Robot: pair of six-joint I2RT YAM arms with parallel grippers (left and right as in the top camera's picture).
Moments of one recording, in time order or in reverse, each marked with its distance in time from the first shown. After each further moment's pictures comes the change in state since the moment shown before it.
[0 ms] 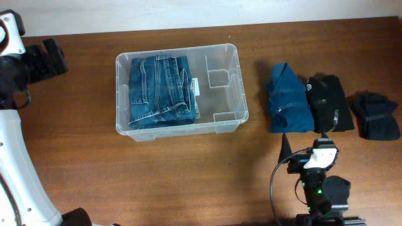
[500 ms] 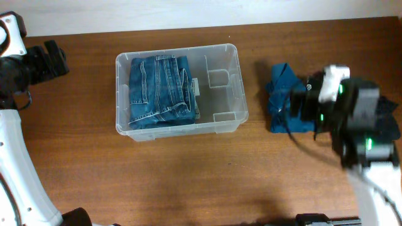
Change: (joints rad) left arm 0.001 0.000 0.000 -0.016 0.010 0.000; right arm 0.000 1.008 1.030 -0.599 -0.013 0.014
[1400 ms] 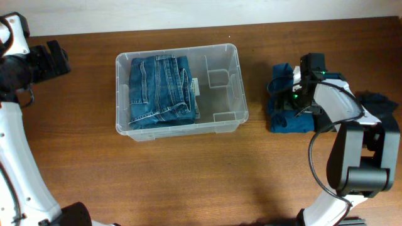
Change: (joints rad) left arm 0.000 0.040 0.000 -0.004 0.000 0.000; right arm -0.061 0.771 0.135 0.002 0.011 0.000
